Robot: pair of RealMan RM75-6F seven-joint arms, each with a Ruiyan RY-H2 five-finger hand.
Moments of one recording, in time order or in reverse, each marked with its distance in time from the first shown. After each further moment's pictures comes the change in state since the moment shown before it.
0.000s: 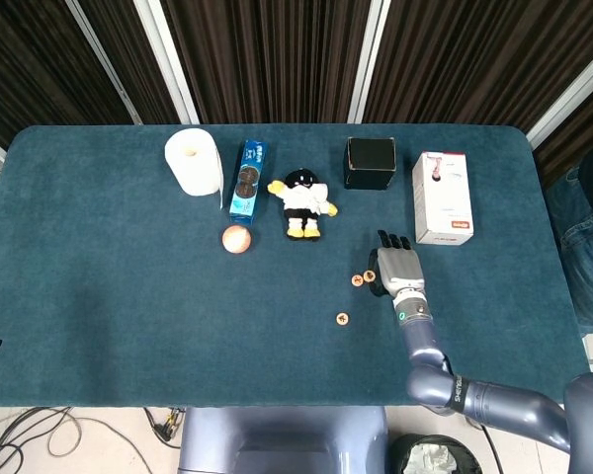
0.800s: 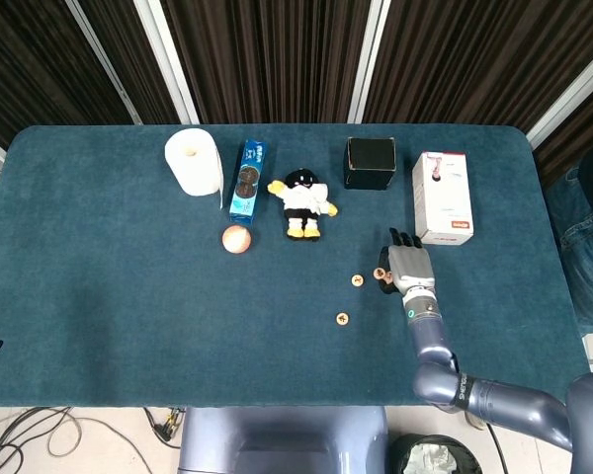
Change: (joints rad) left arm 0.001 0.006 0.004 -0.004 0.007 -0.004 -0.012; right arm -0.002 0.015 -0.030 0.035 -0.001 0.000 0.044
